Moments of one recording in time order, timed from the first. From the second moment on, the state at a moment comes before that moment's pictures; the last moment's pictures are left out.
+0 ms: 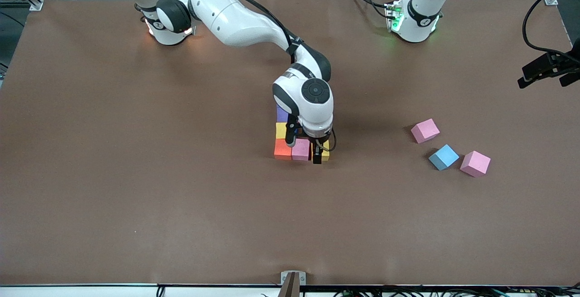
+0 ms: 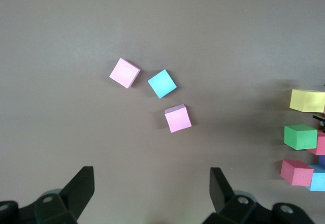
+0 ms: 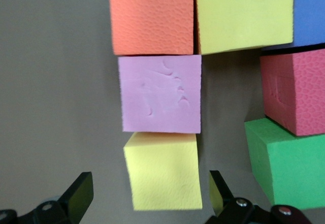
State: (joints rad) left arm -0.05 -0.02 0.08 -1.53 -0.02 1.51 0.00; right arm 0.91 1.17 -0.19 -0.70 0.15 2.01 2.45
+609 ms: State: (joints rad) left arm -0.05 -0.02 0.08 -1.53 -0.02 1.51 0.00; right arm 0.80 1.05 -0.19 -0.70 0.15 1.79 1.83
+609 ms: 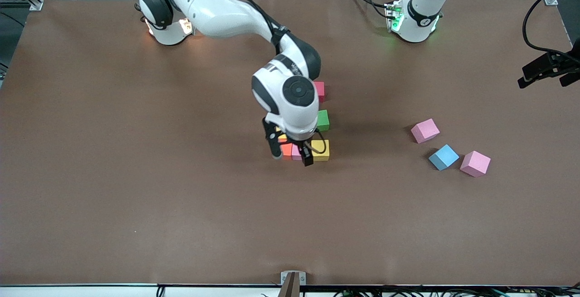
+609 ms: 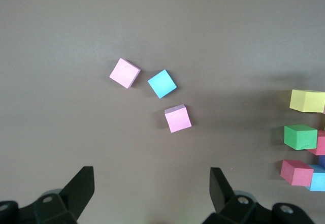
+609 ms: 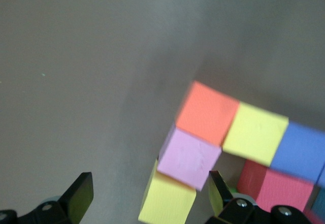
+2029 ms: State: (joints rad) left arm -0.05 -0.02 0.08 -1.53 -0.02 1.51 0.00; right arm 0.16 0.81 -0.20 -0.70 0.06 1.22 0.07
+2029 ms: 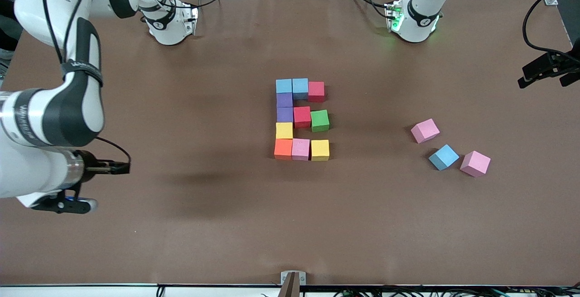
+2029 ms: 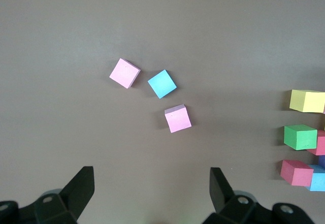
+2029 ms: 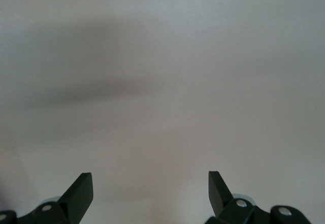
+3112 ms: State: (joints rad) left arm -0.05 -0.02 0.08 -1.53 -0.02 1.51 0.00; right arm 0.10 0.30 -0.20 -1.39 -0.02 1.52 -0.08
